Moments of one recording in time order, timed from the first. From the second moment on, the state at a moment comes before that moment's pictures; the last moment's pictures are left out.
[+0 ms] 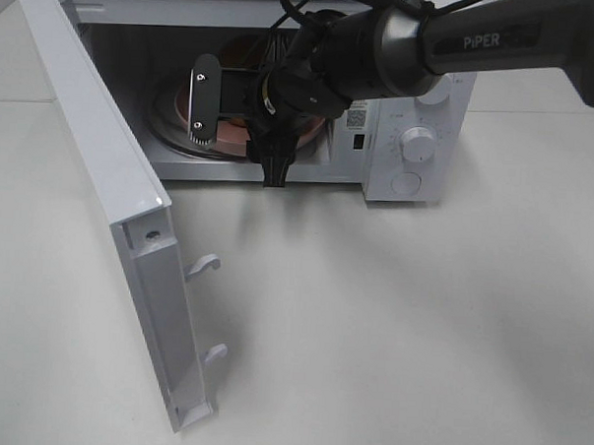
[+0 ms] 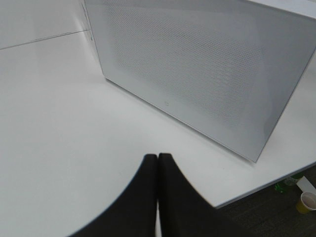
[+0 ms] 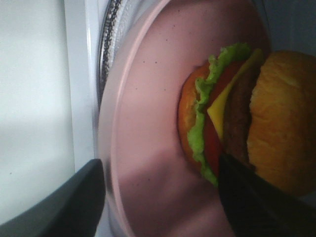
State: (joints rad) left arm -0.24 0.00 -0.50 -0.16 1.06 0.17; right arm 0.71 2.26 -1.67 -0.73 0.28 -0.46
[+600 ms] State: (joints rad) left arm -0.24 0.00 -0.50 -0.16 1.06 0.17; right arm 0.71 2.30 -1.68 -0.73 0.19 -0.38
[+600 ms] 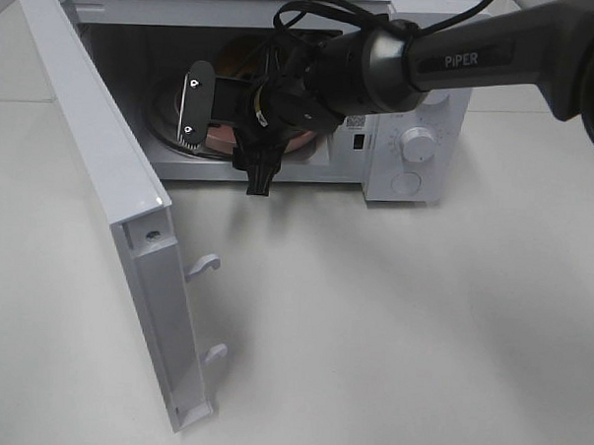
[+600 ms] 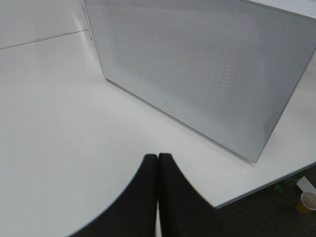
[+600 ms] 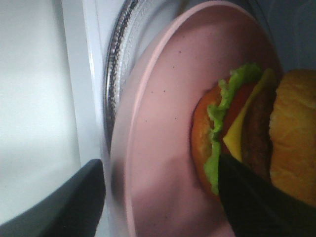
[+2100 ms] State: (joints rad) left arm -0.24 0.00 -0.50 -0.16 1.06 0.17; right arm 0.71 2.38 -1.68 -0.63 0.14 -0.35
